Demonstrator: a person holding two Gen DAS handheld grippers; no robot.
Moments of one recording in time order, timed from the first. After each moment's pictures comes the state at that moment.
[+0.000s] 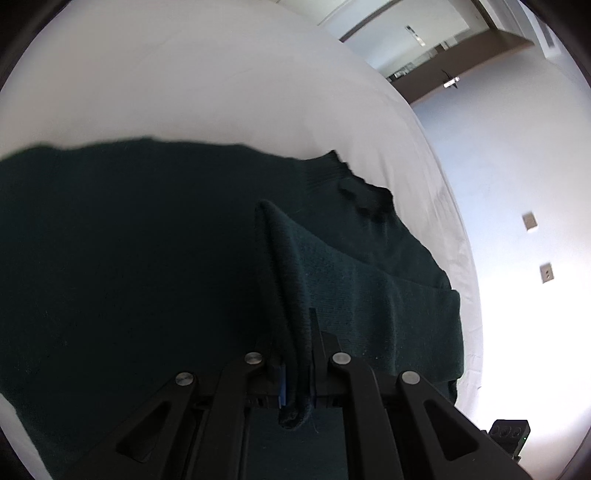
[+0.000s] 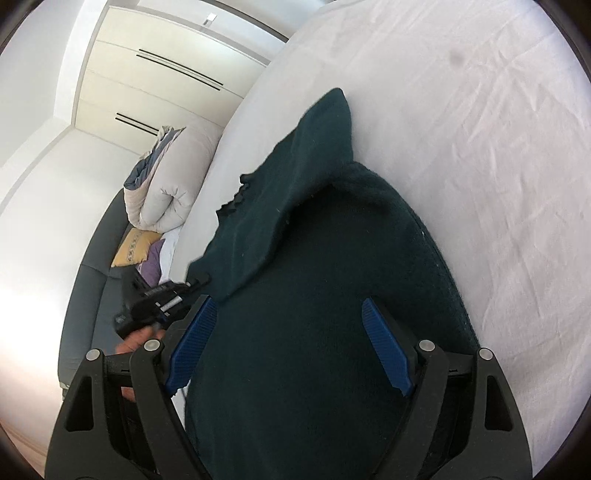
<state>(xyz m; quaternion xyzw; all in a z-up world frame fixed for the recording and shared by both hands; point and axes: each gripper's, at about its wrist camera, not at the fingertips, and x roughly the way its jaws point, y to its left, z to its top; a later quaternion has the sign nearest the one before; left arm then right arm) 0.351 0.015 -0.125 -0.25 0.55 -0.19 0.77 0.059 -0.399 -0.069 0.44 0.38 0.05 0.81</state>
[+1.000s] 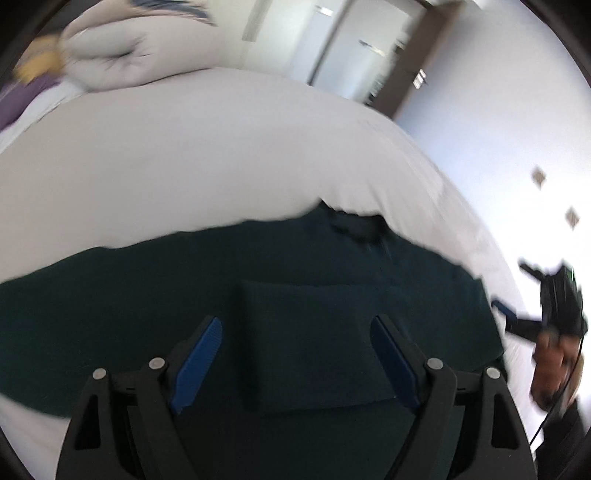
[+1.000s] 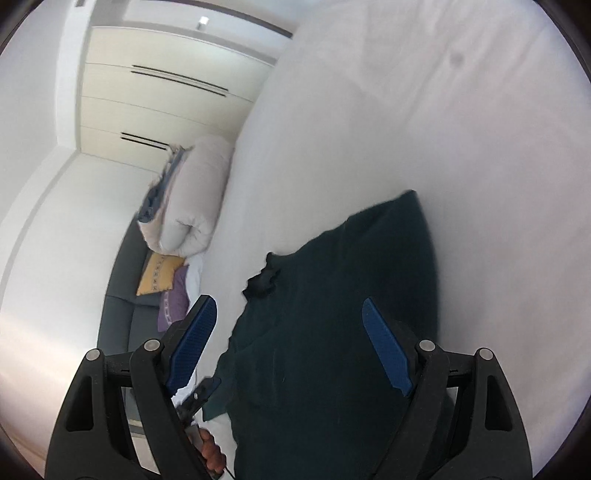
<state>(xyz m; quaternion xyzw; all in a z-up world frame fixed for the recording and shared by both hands) 0.325 -0.021 -0.085 -0.09 0.45 -0.17 0.87 0.233 -0.466 -0.053 0.49 0.38 0.08 0.78</state>
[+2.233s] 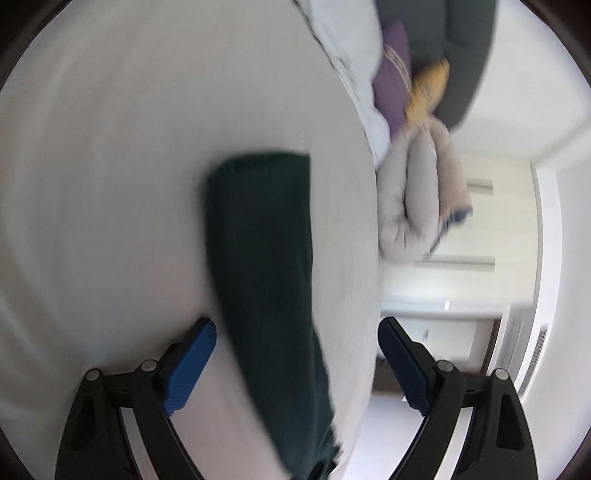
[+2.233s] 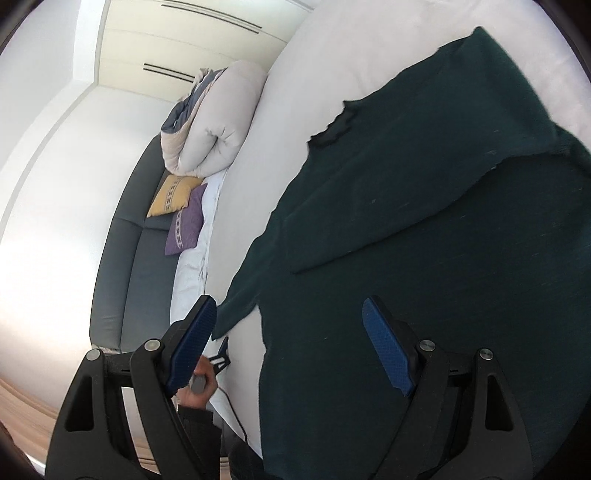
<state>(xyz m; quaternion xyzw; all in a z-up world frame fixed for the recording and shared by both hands) 0.214 0.414 -0.180 -0.70 0.21 0.10 0.68 0.102 -0.253 -0.018 0.43 0.44 0.17 0.77</state>
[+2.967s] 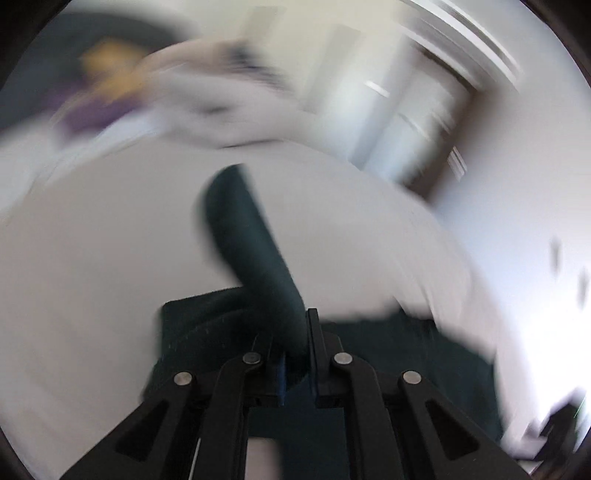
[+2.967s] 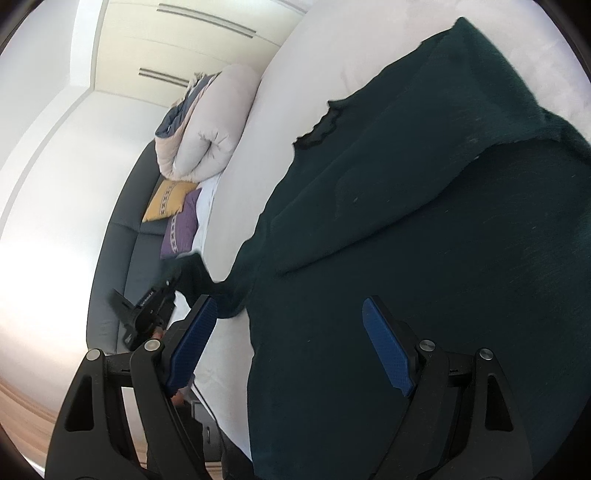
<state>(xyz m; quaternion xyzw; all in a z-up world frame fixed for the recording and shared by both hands) 0.307 0.112 -0.002 -0.10 0.34 -0.10 0.93 0.116 -0.259 -0.049 0.45 0.44 0.15 0.77</state>
